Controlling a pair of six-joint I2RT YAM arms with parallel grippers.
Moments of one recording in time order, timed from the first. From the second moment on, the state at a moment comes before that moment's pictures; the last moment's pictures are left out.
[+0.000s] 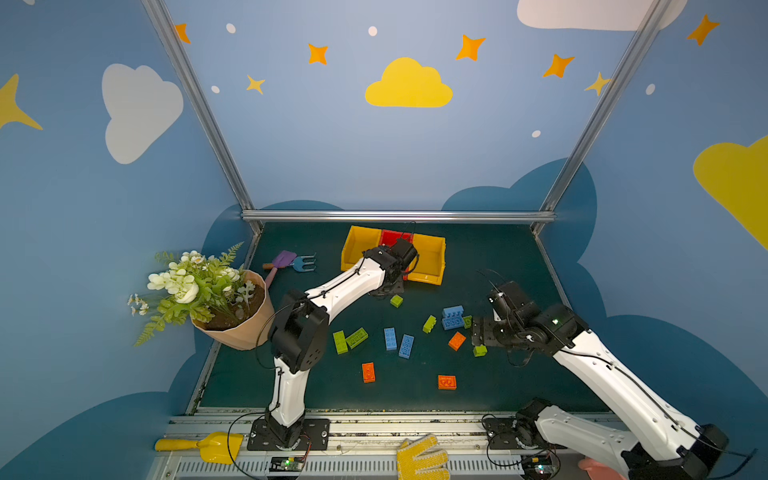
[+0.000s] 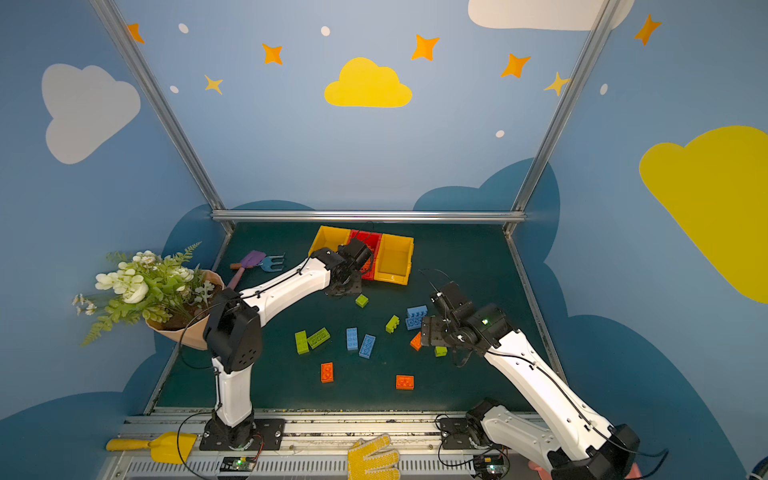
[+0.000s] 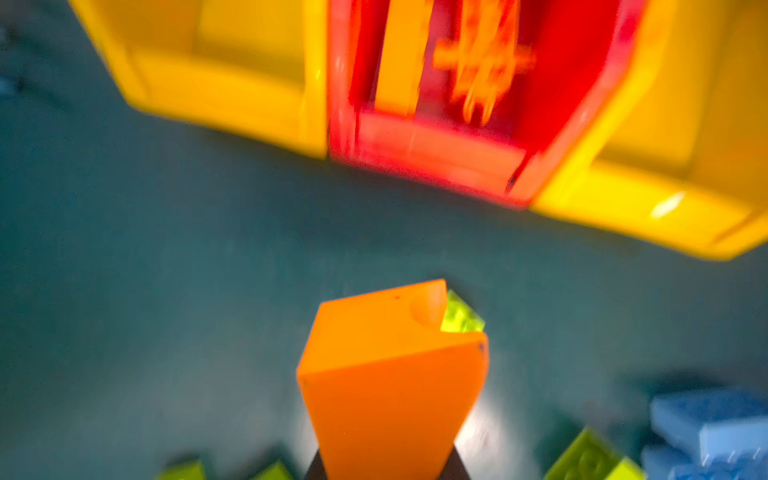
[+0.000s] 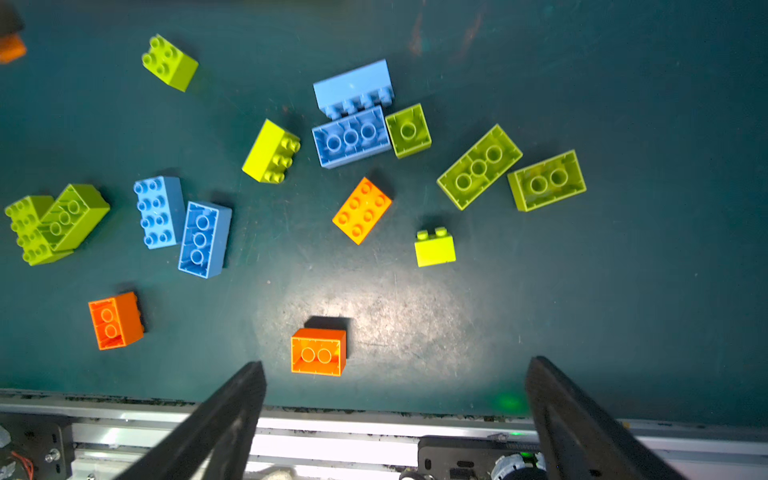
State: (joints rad) left arm -0.65 2.02 1.75 -0.96 -0.28 -0.69; right arm 0.62 1.03 1.06 -1.20 0.14 0.60
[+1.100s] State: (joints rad) left arm -0.54 2.27 2.26 -1.12 -0.24 -0.60; right arm 0.50 1.13 1.16 -1.17 0.08 0.51
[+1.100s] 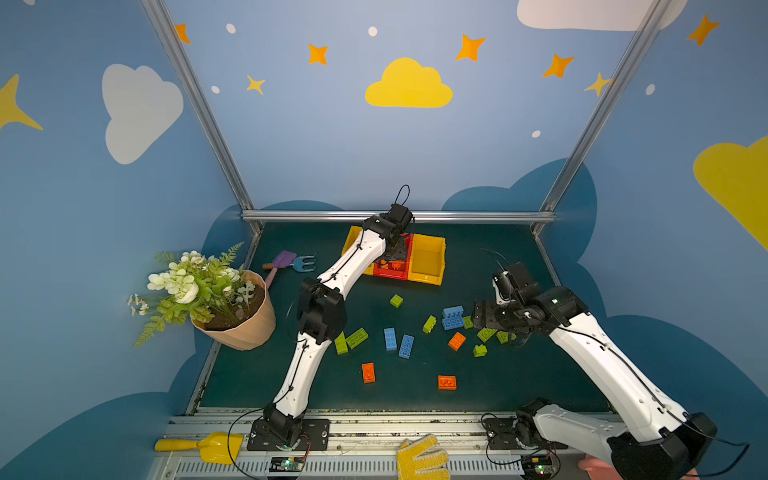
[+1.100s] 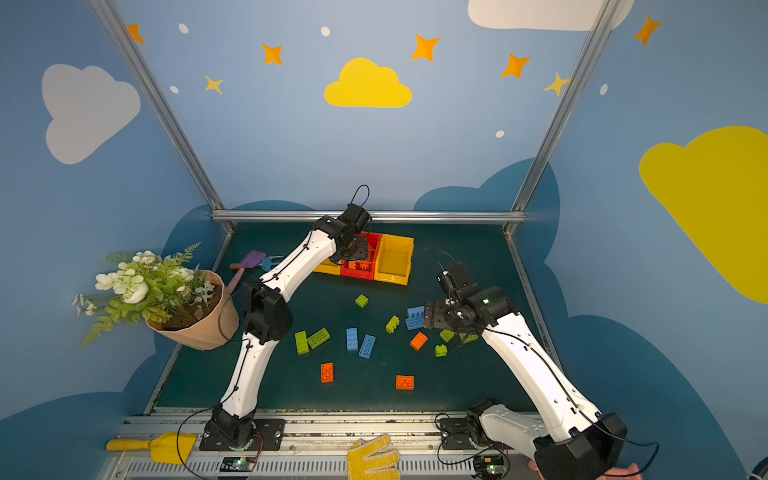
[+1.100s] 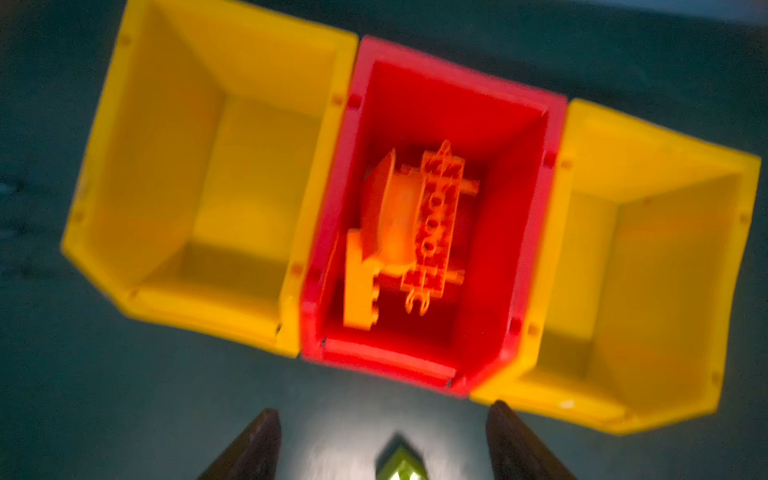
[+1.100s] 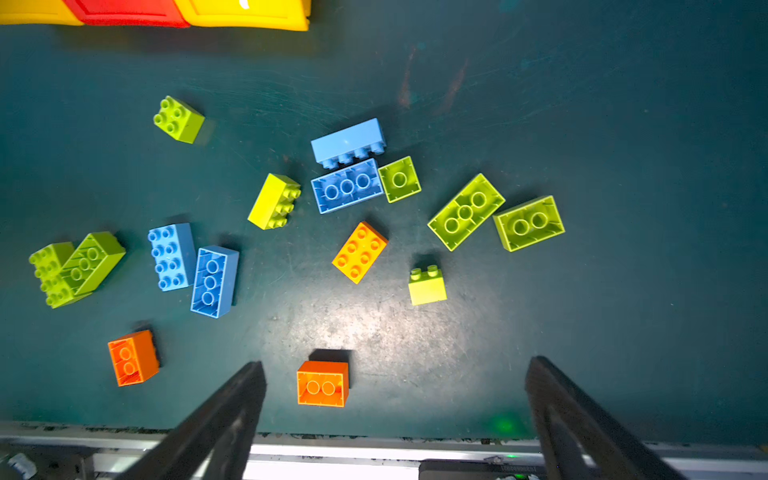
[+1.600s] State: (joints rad) left arm -0.58 1.52 1.30 -0.99 -0.18 -0.75; right arm 0.53 1.12 1.13 -1.11 -0.01 0.50
